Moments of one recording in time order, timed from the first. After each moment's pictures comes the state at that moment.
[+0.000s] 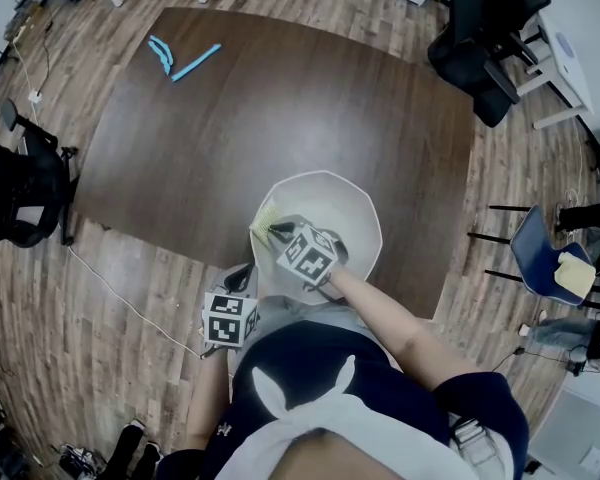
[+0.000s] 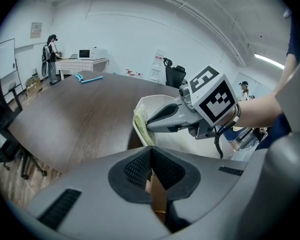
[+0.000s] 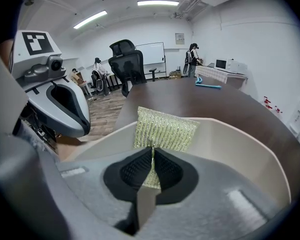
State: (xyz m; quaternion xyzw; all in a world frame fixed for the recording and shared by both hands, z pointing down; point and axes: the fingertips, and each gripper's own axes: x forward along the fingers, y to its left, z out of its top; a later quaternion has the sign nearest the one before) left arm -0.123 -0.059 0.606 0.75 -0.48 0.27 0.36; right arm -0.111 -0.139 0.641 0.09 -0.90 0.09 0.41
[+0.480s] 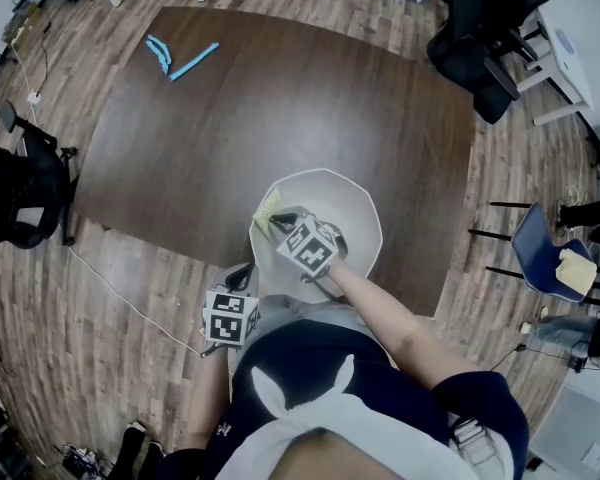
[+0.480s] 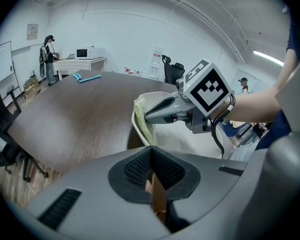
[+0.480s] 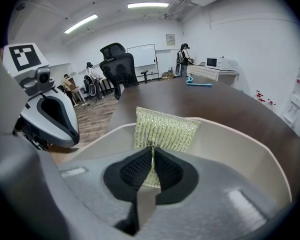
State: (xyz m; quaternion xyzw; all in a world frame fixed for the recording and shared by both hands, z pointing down) left arm -0.121 -0.059 0.610 0.75 -0.47 0.29 0.36; right arm -0.107 -0.162 0.642 0.13 -0.90 0.12 0.41
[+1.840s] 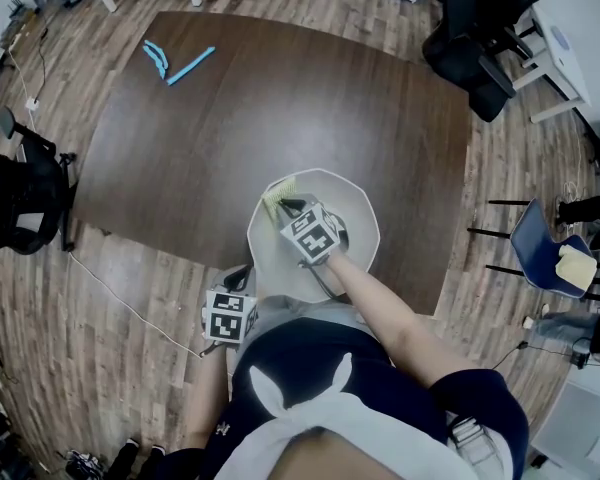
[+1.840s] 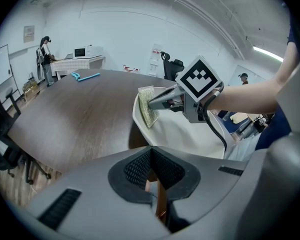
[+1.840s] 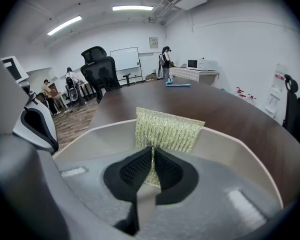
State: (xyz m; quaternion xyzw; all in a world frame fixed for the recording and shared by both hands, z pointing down) left arm -0.124 -0.054 0.625 0.75 -0.47 0.30 0.35; right arm -0.082 -0.206 0.646 0.23 -0.88 0.14 0.39
